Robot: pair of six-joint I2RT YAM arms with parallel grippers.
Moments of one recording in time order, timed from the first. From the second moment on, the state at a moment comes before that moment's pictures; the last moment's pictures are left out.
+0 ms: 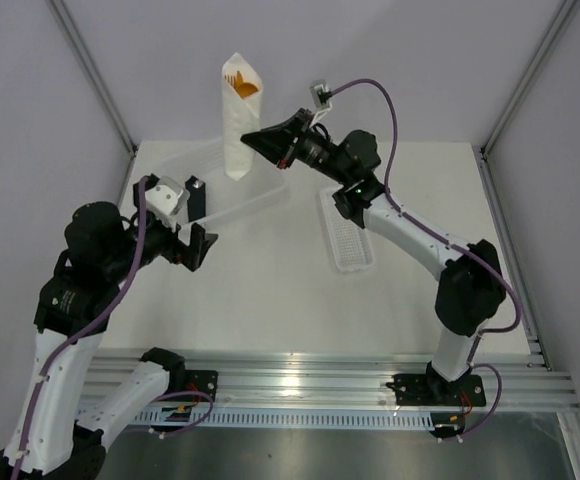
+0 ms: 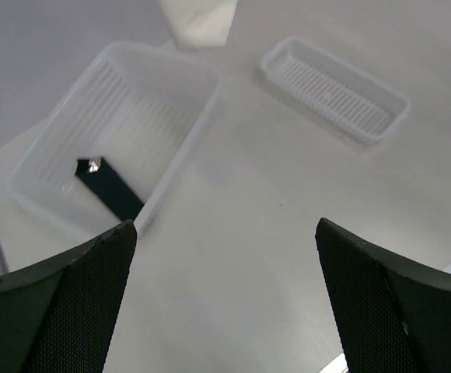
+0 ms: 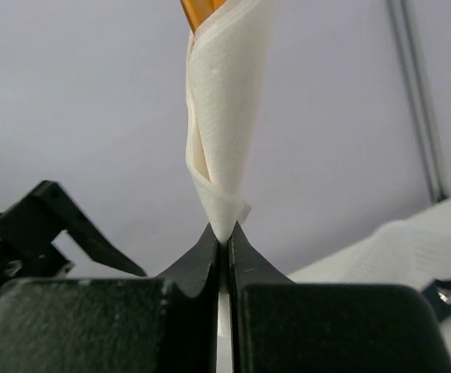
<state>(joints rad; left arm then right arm) -0.30 0.79 1.32 -0.82 0.31 0.23 0.68 1.76 1.55 0.73 -0.54 0.72</state>
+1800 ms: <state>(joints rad) 0.14 1.82 1.44 -0.57 0.07 -0.06 0.70 2.83 2.53 -0.10 -0.30 1.11</state>
